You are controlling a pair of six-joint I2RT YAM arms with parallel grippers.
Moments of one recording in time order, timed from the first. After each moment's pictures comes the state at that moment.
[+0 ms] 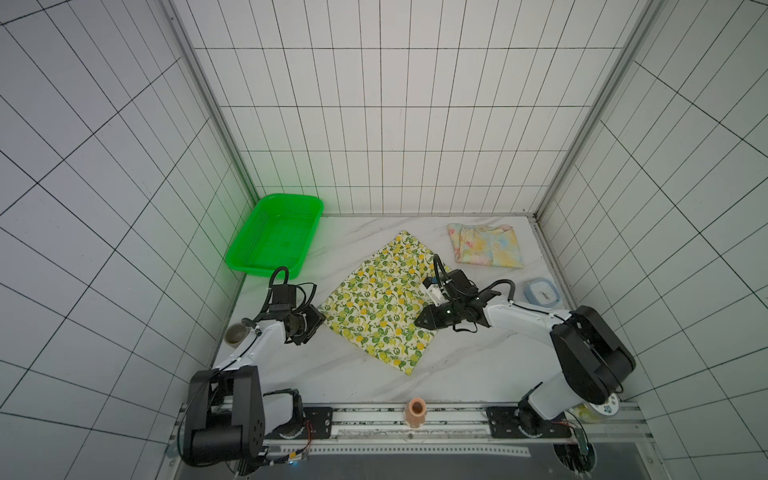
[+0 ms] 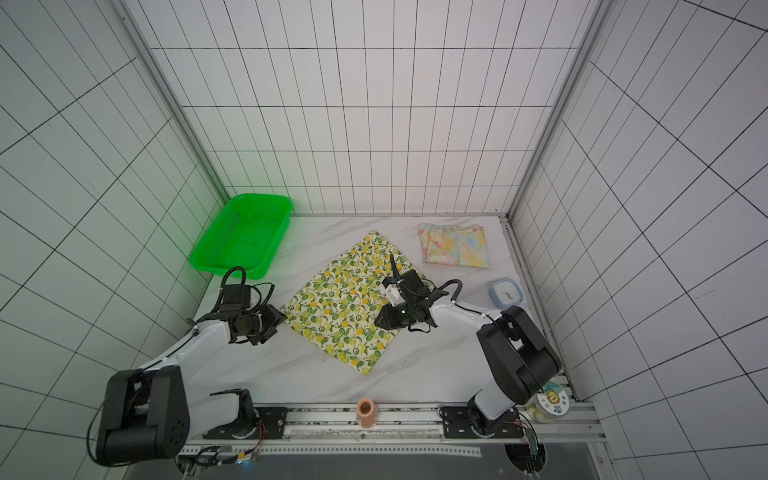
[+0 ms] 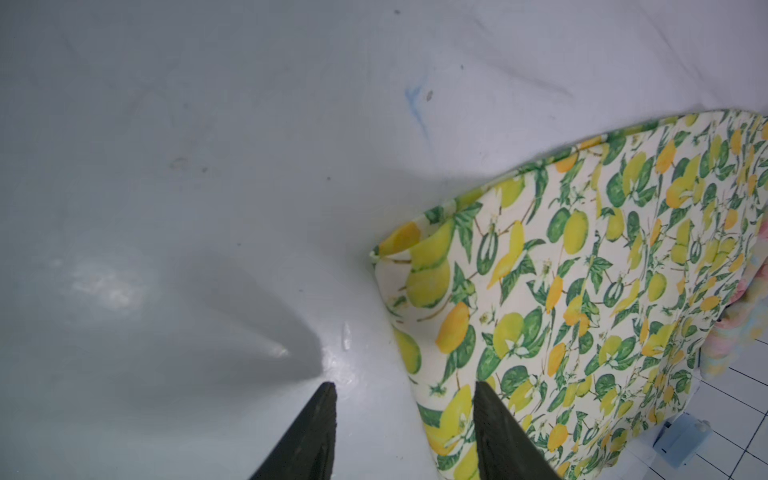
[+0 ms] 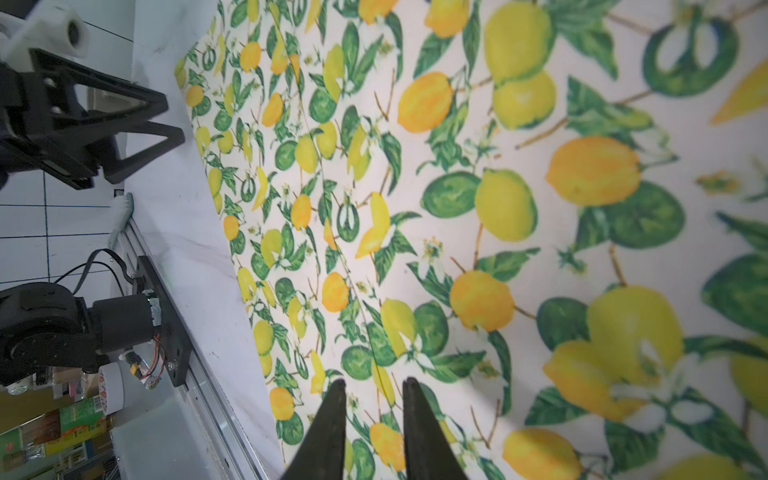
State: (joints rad) left arm 0.09 1.24 0.54 -0.48 0.34 -0.74; right arm 0.61 1.58 0.83 -0.24 -0.52 0.37
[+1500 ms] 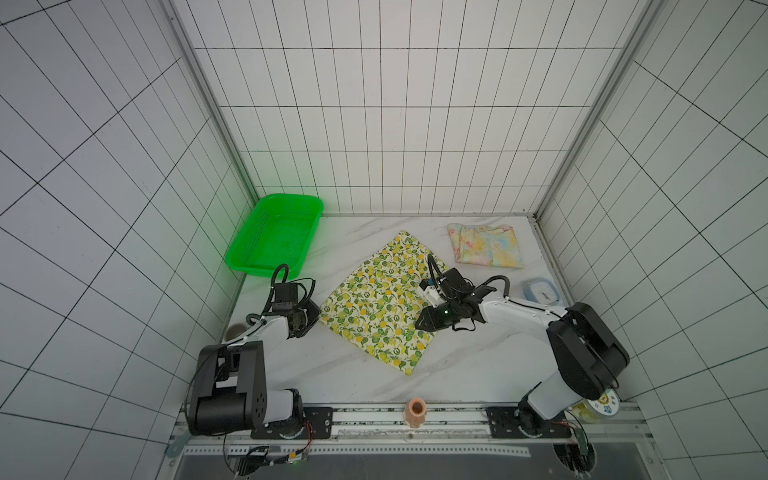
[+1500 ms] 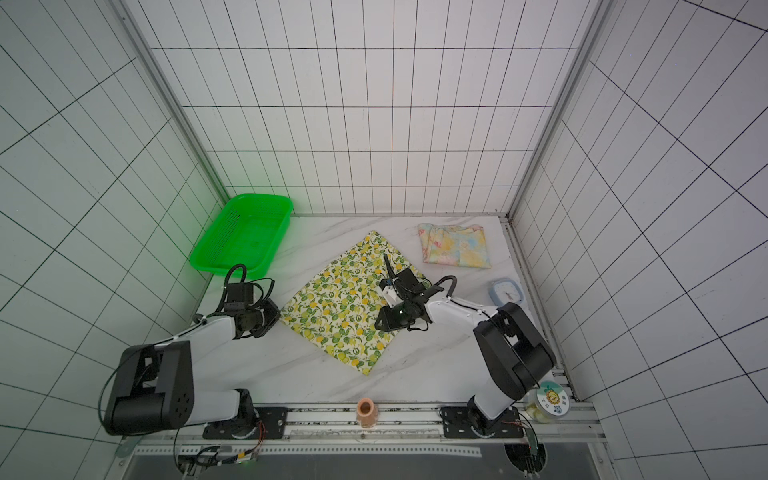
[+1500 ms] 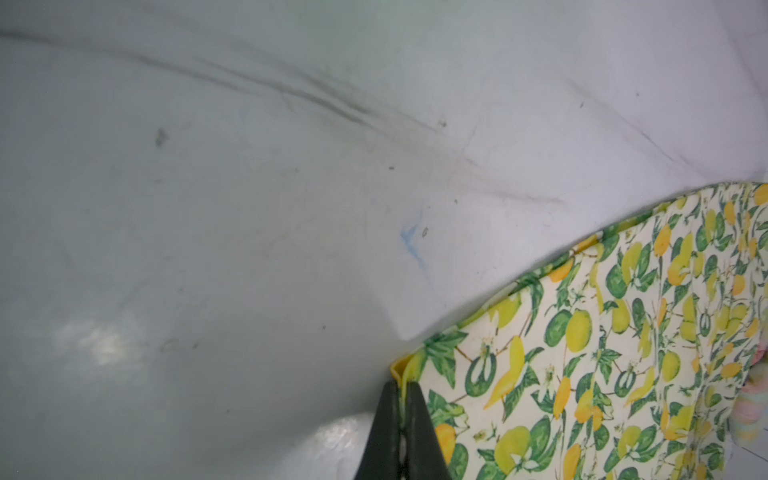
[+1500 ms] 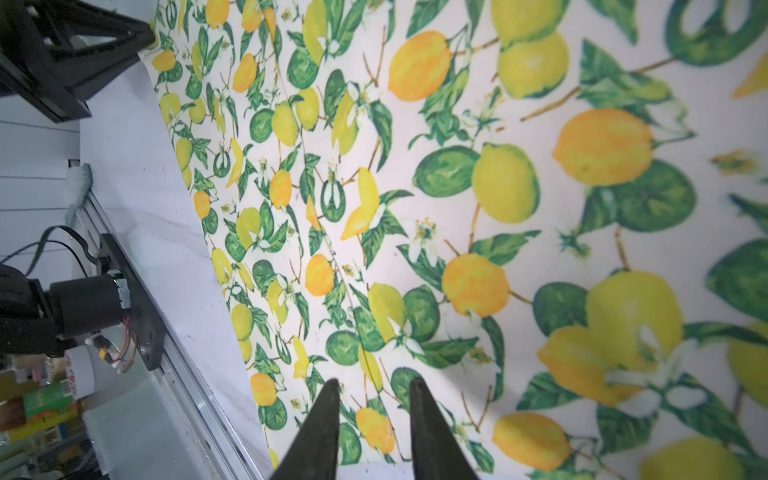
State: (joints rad) left arm 0.10 1.36 0.51 -0.23 0.26 -0.75; right arm 0.65 1.59 0.88 -0.38 -0.46 0.29
